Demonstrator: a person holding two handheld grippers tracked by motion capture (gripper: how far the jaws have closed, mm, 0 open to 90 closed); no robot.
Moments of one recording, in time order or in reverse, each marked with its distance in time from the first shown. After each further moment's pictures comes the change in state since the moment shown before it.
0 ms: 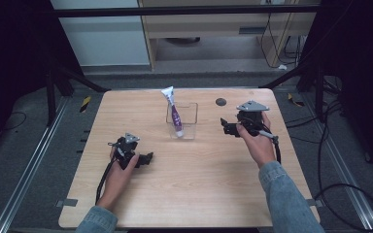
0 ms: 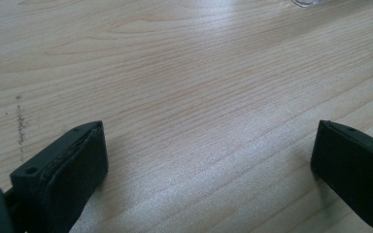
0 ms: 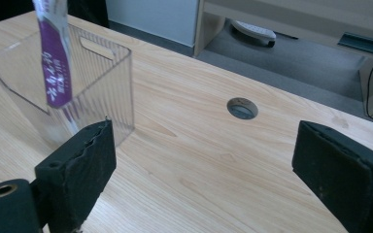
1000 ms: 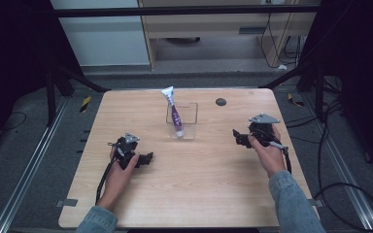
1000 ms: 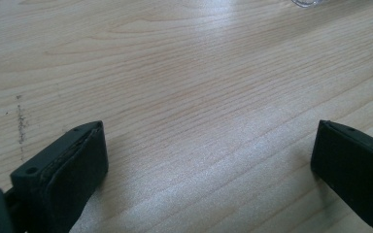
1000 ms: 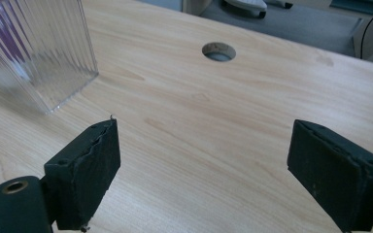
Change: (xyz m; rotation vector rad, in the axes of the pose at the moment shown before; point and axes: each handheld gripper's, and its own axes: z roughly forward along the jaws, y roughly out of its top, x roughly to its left) left arm 0.000 0.000 0.000 -0.001 0.001 -0.002; right arm -0.028 -0.056 0.001 0.068 -0.029 0.054
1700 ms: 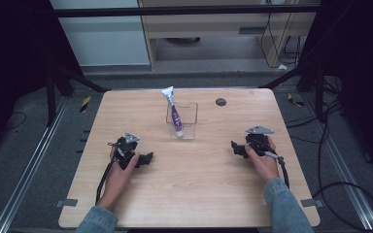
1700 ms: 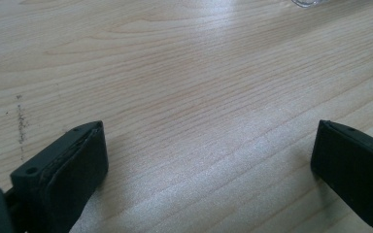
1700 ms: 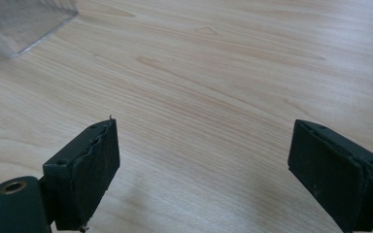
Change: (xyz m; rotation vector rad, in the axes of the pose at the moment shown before) left arm 0.000 0.000 0.000 -0.002 0.000 -0.001; right arm 0.002 -0.048 0.028 0.092 0.008 0.060
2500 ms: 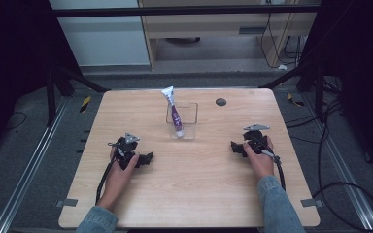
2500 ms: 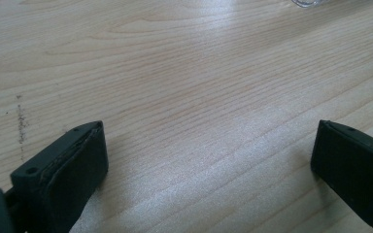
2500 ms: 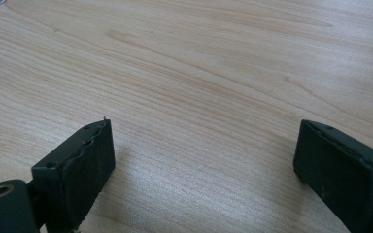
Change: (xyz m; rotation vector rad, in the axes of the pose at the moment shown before) left arm 0.000 0.000 0.000 0.001 0.000 0.001; right arm -0.005 0.002 0.020 0.107 -0.039 0.027
